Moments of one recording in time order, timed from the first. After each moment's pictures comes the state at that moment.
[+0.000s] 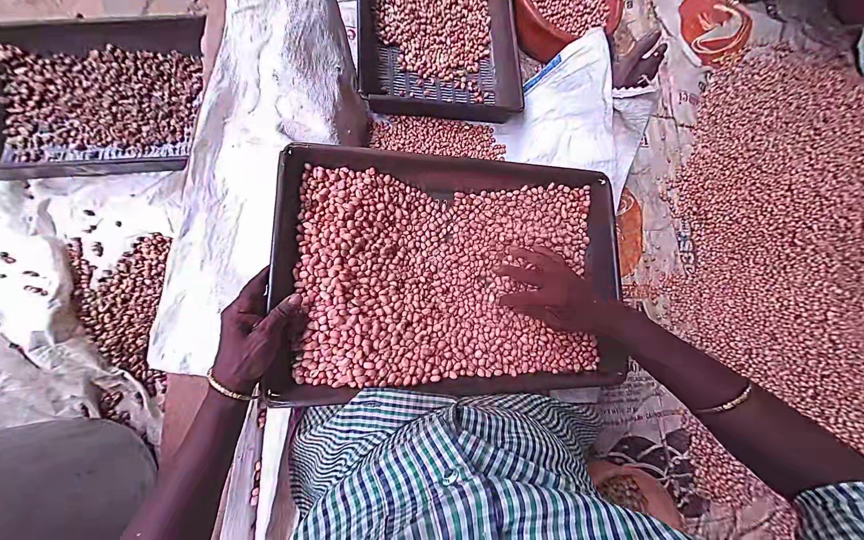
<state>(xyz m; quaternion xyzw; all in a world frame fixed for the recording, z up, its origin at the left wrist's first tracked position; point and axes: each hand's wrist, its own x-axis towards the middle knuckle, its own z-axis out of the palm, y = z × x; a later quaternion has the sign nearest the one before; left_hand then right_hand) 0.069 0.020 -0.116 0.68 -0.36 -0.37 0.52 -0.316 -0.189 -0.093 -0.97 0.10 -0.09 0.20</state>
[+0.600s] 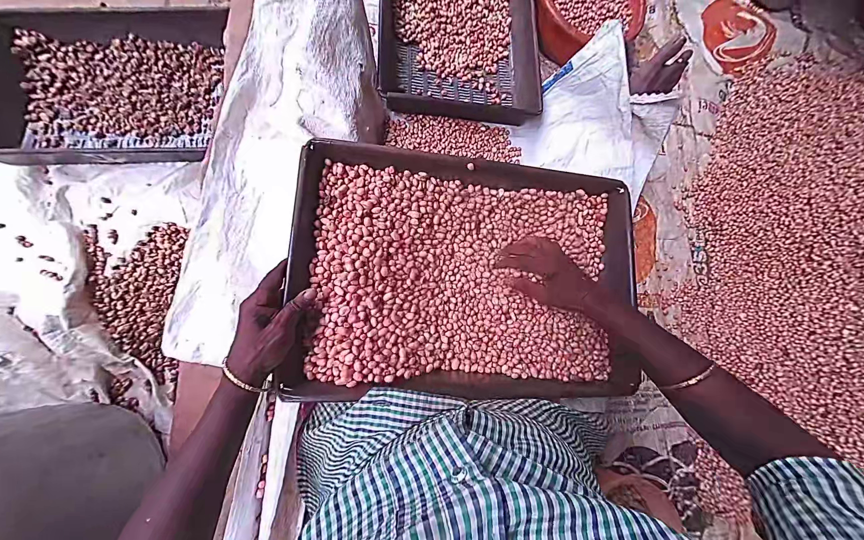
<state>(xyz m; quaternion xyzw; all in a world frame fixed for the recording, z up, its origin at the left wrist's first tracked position) 0.069 0.017 -0.111 0.67 -0.36 -0.39 0.52 -0.284 -0.215 -0.116 -0.95 0.18 -0.11 0.24</state>
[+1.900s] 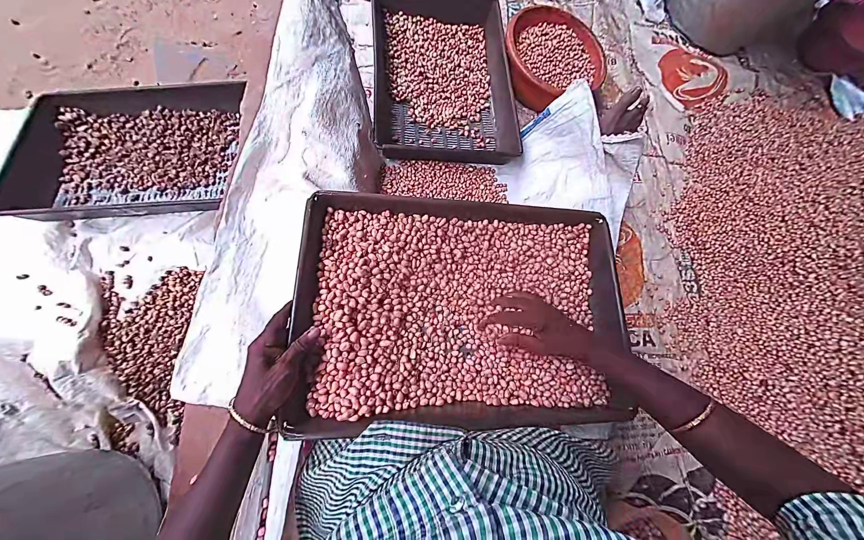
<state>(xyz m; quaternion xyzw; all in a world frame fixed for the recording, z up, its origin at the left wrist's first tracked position) 0.066 0.016 -0.116 0.65 -0.37 -0.38 0.54 -0.292 -0.187 -0.110 -0.93 0.17 -0.08 0.32</state>
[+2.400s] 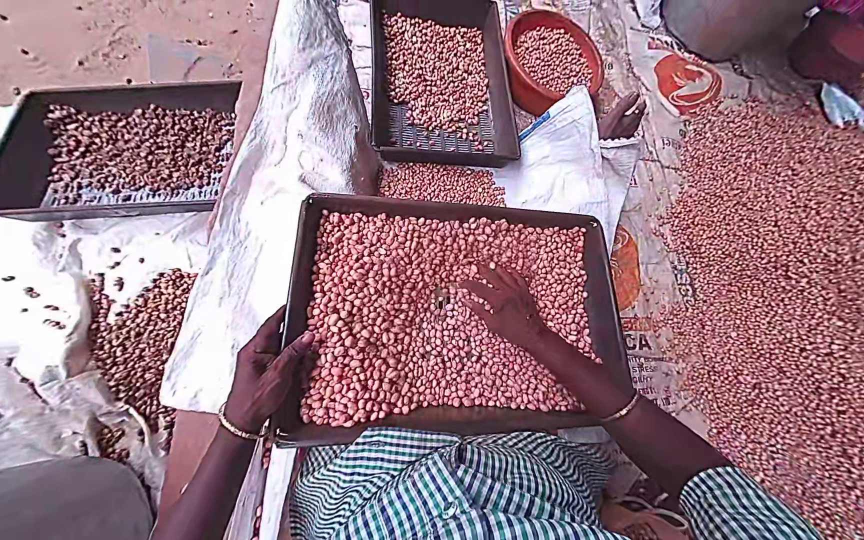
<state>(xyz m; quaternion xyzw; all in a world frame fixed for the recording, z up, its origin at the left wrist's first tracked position) 0.070 0.016 -0.118 0.65 -0.39 -0.36 0.55 -0.233 -0.179 -0.124 -0.92 0.36 -0.08 0.16</state>
